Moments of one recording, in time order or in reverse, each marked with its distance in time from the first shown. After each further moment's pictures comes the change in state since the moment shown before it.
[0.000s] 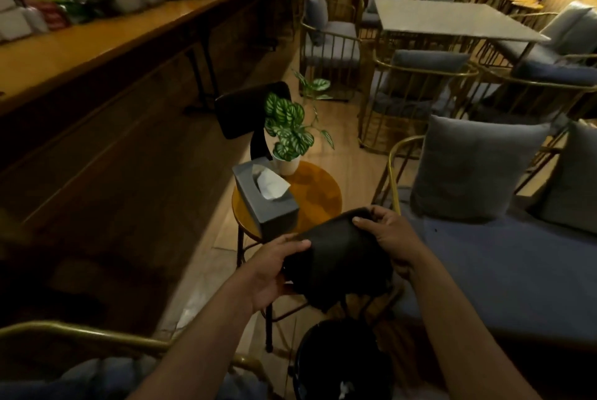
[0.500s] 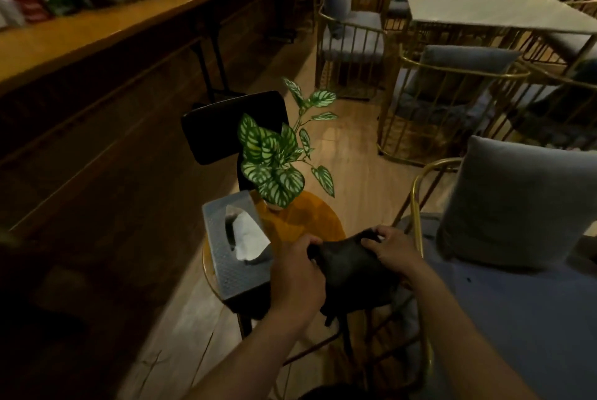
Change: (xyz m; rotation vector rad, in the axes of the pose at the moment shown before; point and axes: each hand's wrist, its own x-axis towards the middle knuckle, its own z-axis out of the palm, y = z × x) left_hand 0.203 0.051 0.066 0.864 0.606 0.533; right_hand 0.238 0.028 -0.053 -0.399 -0.007 0.030
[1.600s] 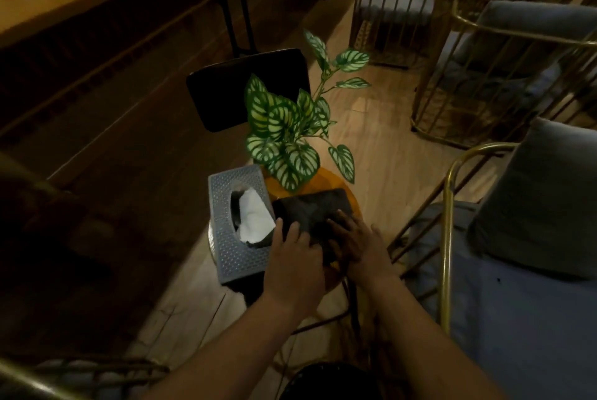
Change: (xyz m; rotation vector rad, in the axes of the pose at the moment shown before) left_hand 0.026 -0.032 0.013 0.918 -0.297 0.233; right_hand 0.055 0.037 0.091 -0.982 -0.155 -0.413
